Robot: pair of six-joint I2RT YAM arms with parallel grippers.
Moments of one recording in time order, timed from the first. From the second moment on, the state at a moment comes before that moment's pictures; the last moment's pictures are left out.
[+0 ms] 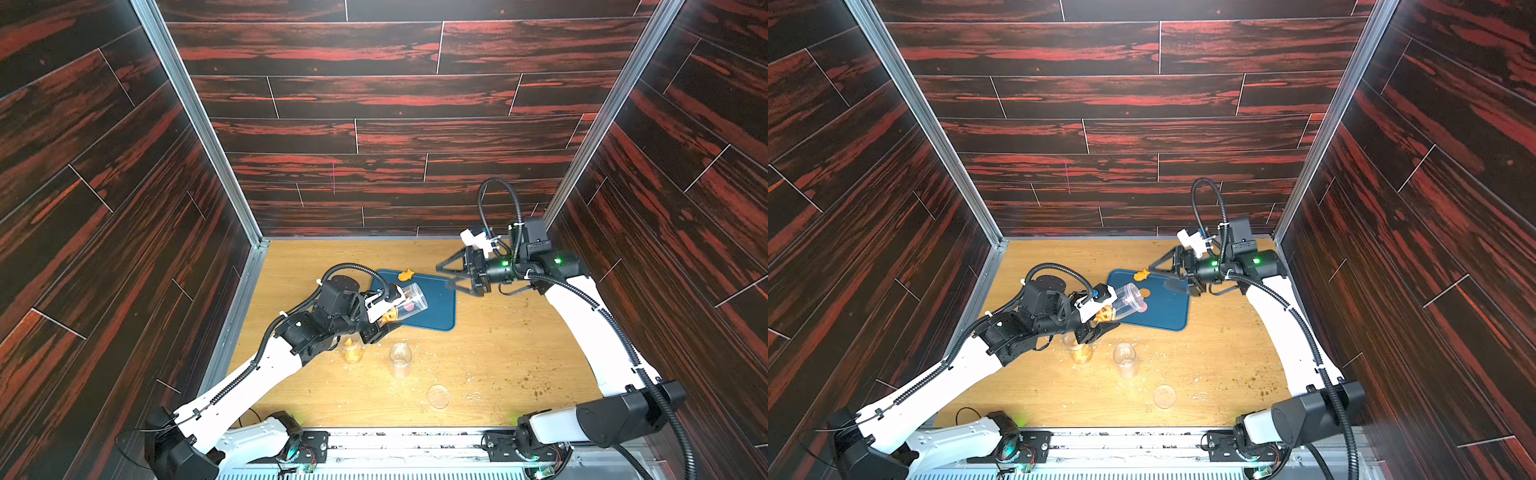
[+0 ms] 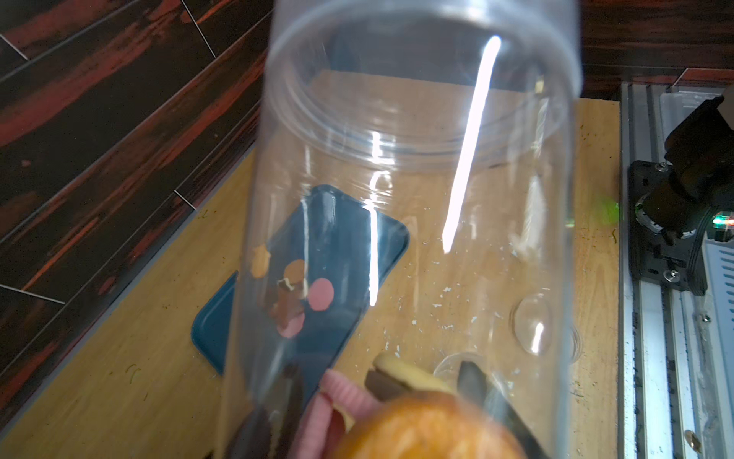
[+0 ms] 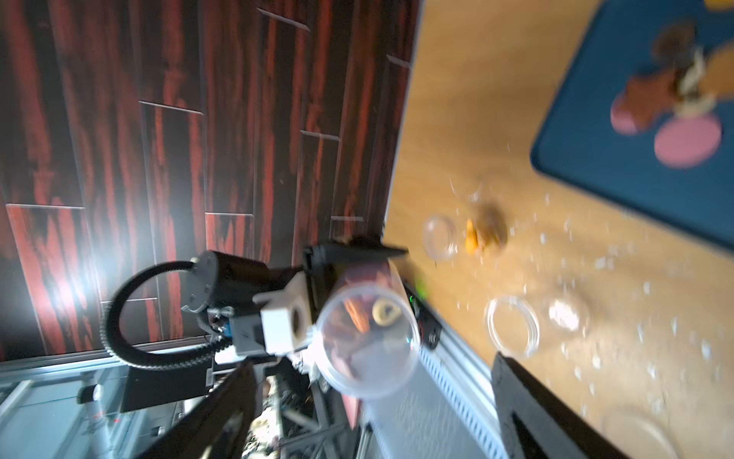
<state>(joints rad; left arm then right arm) -0.67 1.13 1.03 -0.43 0.34 0.38 0.31 1.44 1.59 -1.02 -1.02 0.58</state>
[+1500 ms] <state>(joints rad) -0.66 1.13 1.03 -0.43 0.33 0.40 0.52 1.60 1.76 -1.19 -0.98 0.58</state>
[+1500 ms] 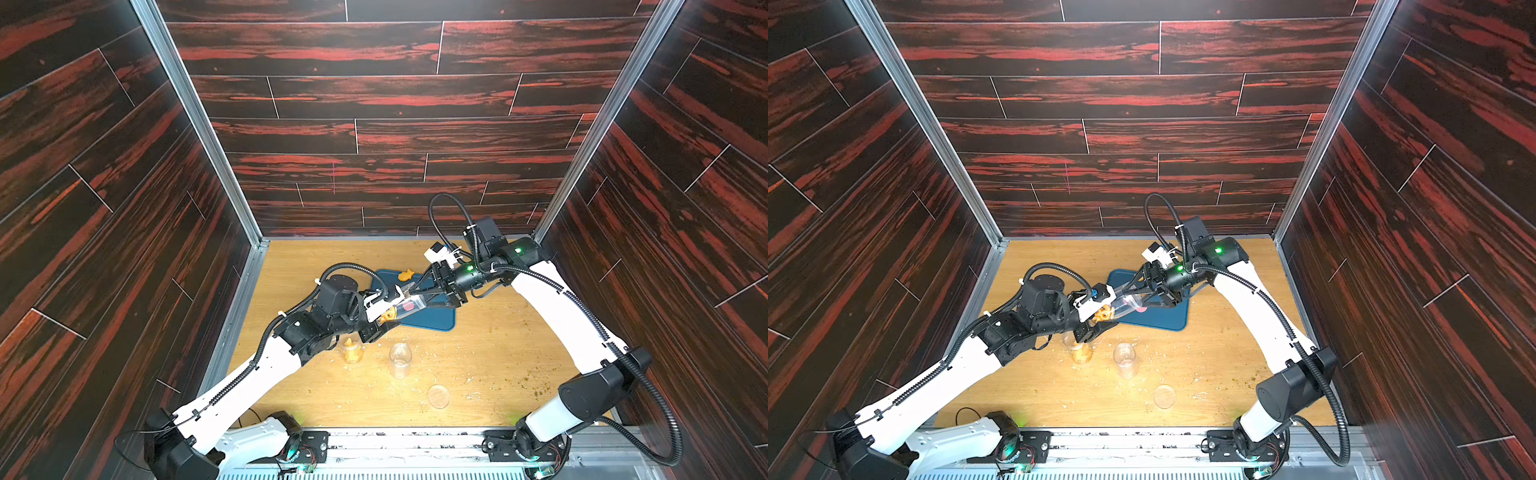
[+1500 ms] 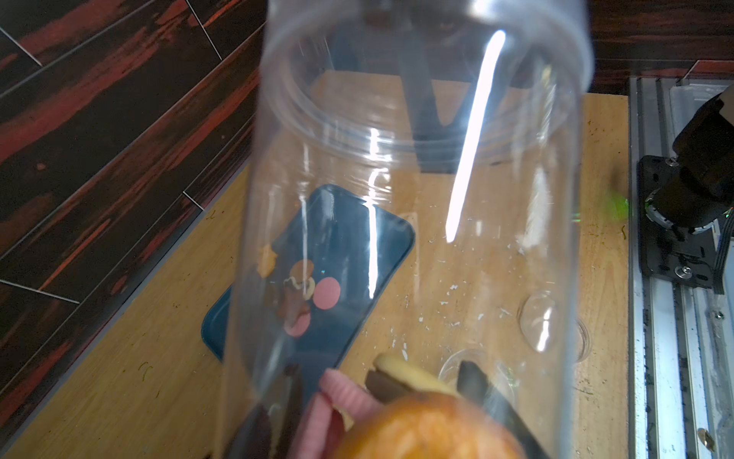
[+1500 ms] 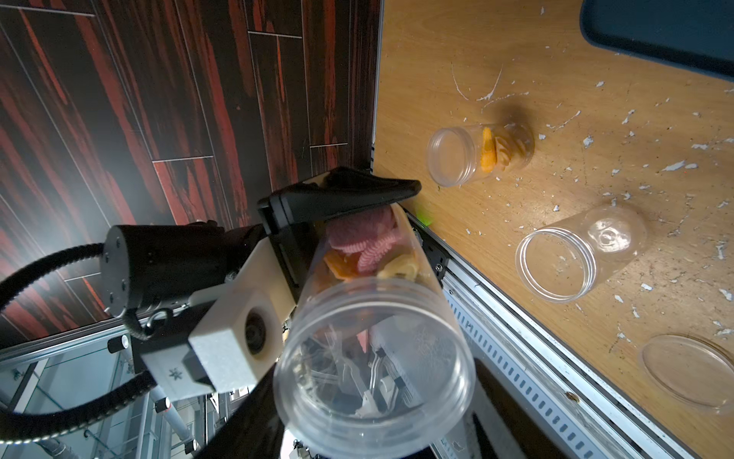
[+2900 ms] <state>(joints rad) -0.64 1.10 1.03 -0.45 0.37 0.42 0.53 1.41 1.44 -0.75 -0.96 -0.10</state>
